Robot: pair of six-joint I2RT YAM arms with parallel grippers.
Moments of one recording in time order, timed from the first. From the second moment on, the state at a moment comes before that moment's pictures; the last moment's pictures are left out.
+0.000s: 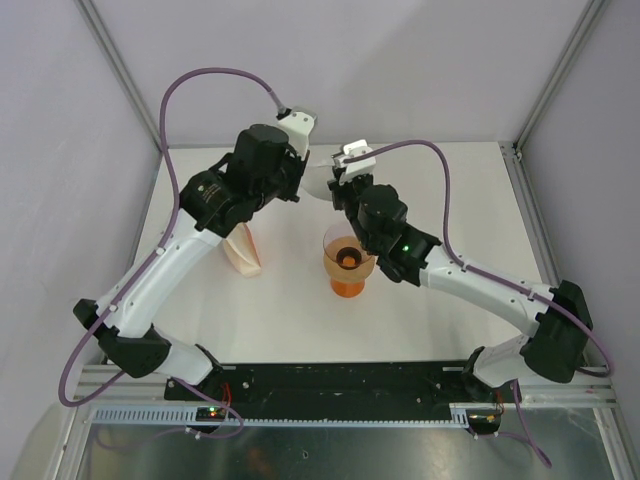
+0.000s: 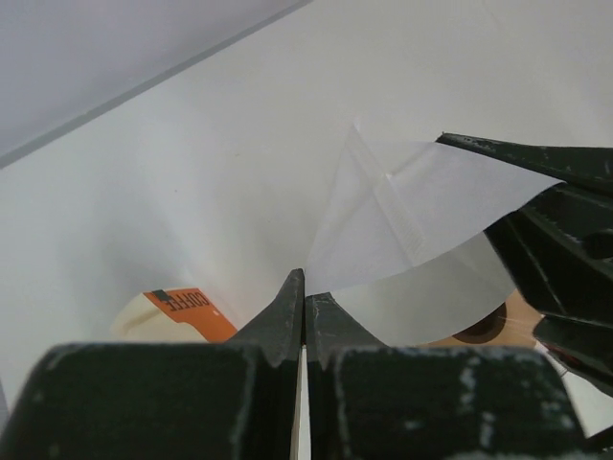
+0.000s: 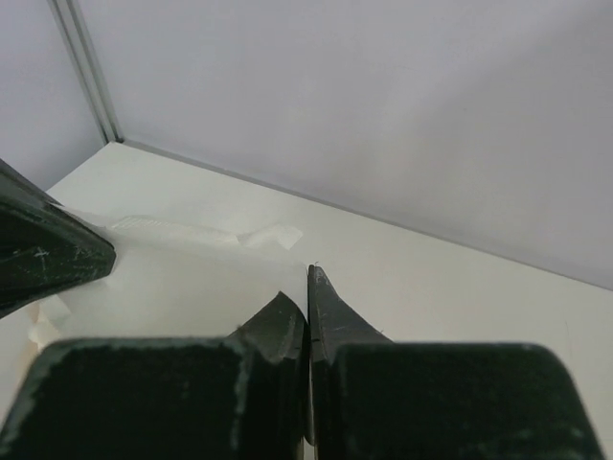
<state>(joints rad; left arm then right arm) -0.73 1.44 1.81 -0.87 -0.30 -0.05 0.94 1.44 1.24 0.31 0.58 -0.12</state>
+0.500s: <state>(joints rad) -0.73 1.44 1.81 -0.83 -0.15 -0.01 0.90 1.36 1.24 0.19 0.51 -0.07</state>
